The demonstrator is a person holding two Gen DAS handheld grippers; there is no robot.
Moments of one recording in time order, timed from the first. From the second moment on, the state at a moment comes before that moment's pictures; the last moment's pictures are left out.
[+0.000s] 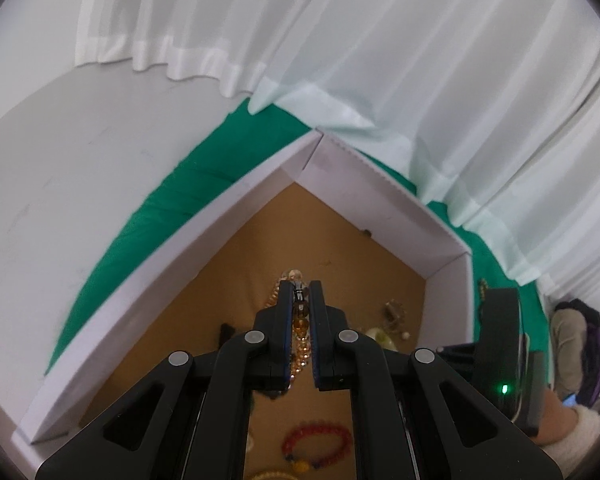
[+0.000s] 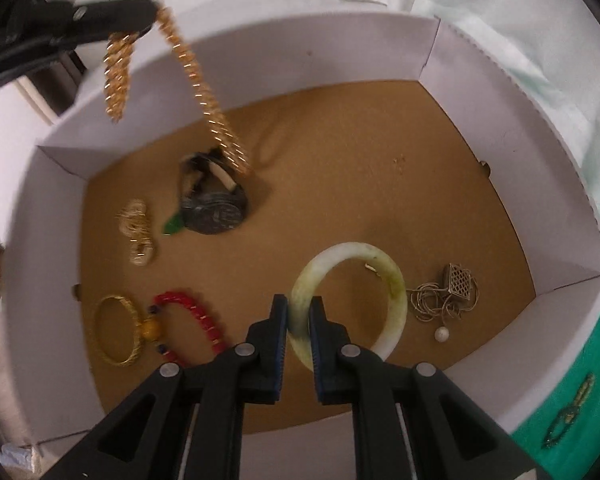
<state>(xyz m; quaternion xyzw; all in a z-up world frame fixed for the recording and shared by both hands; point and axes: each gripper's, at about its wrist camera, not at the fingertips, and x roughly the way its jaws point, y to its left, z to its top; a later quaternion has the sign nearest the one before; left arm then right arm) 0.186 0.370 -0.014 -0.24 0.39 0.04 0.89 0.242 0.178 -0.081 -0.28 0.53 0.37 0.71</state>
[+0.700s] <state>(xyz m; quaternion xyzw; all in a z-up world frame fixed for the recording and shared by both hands) 0.107 0.294 0.010 -0.18 0.37 0.05 0.91 0.157 -0.032 -0.005 -0.15 0.38 0.33 0.85</state>
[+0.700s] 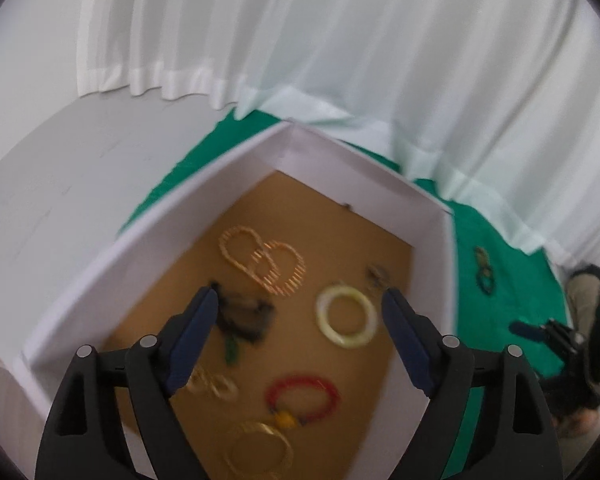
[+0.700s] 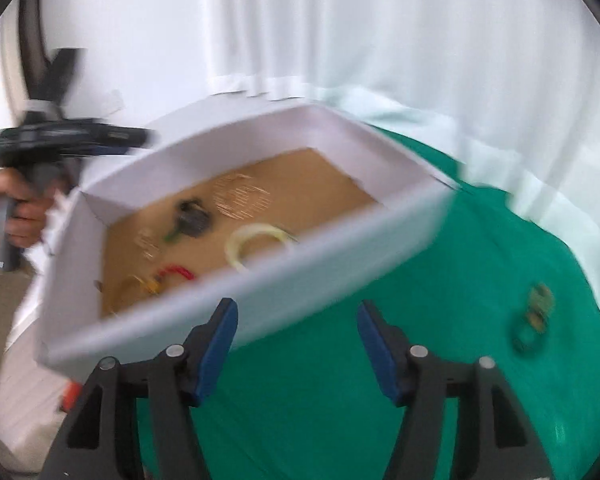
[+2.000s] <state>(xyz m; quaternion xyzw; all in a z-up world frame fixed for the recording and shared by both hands) 0.104 0.001 -0.049 -0.03 0.45 -0.15 0.88 0.056 -0.262 -0.106 0.01 0.39 0.09 0.92</state>
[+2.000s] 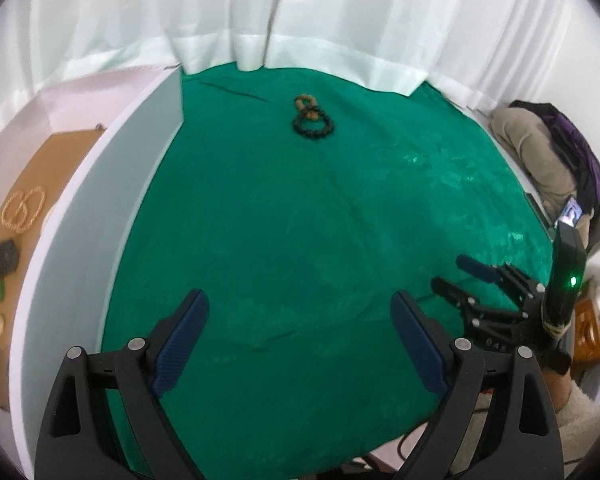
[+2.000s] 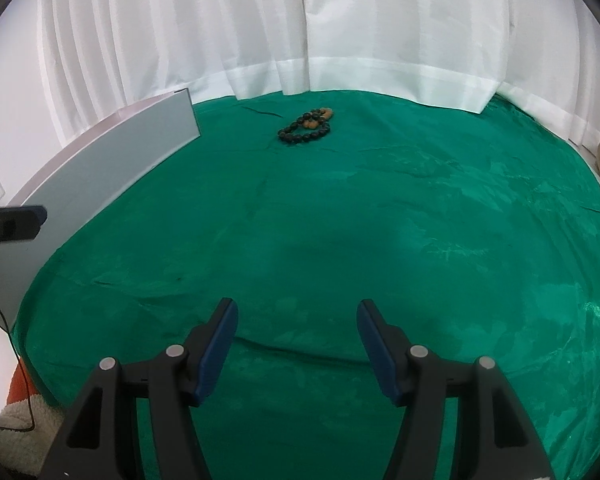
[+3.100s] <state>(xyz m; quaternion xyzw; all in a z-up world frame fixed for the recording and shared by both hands) 0.340 -0.071 -0.087 0.00 0.46 -0.15 0.88 0.062 -0.306 -0.127 0.05 0.39 0.08 0.92</state>
